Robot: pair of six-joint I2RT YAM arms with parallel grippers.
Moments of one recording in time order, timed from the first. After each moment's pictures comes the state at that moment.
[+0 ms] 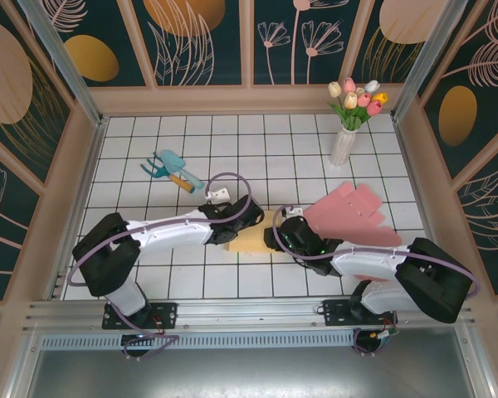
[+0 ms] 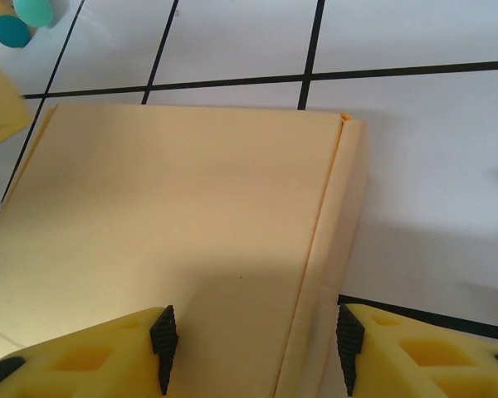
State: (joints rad) left arm -0.97 1.61 0.98 -0.50 -0.48 -1.29; right arm 0.93 1.28 0.38 0.18 0.23 0.72
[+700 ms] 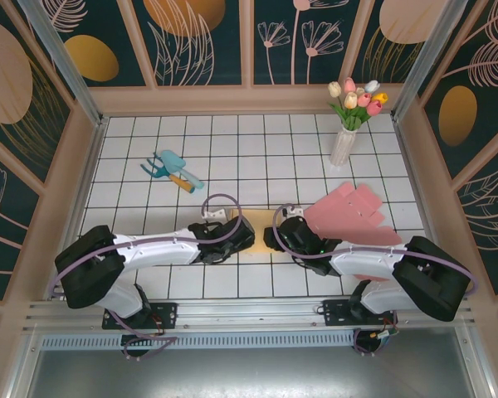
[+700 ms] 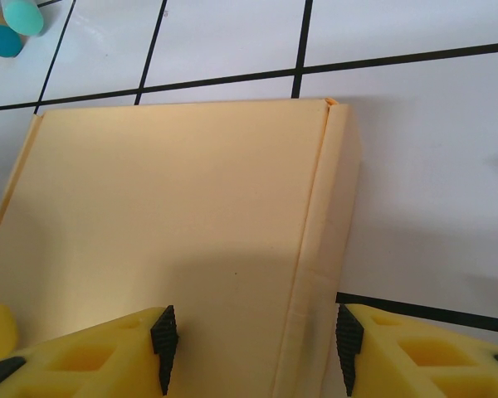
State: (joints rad) left arm -1.07 1.52 0.79 -0.40 -0.31 -1.34; right arm 0.93 1.30 0.38 0.19 0.24 0.76
